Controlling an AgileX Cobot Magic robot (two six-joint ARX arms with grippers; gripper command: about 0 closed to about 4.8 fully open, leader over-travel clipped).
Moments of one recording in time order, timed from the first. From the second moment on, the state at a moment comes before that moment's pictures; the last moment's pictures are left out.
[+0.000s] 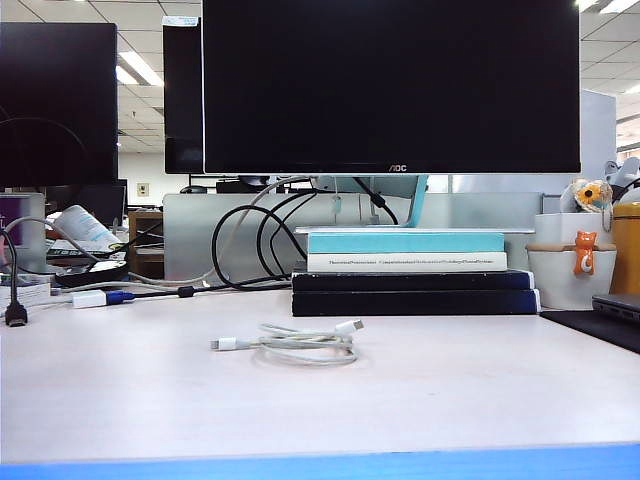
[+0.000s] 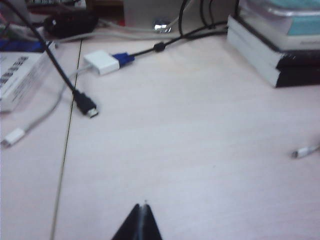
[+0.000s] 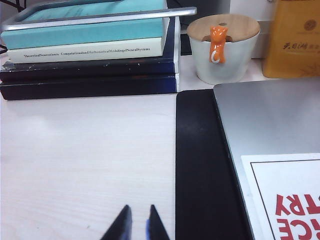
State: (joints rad) left arm -0.08 0.07 0.03 -0.18 0.09 0.01; right arm 0.25 0.12 0.01 -0.10 0.11 0.13
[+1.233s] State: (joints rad) left arm -0.08 0.49 0.40 -0.12 0.25 -0.14; right arm 0.25 0.31 0.18 -0.02 0.21 0.15
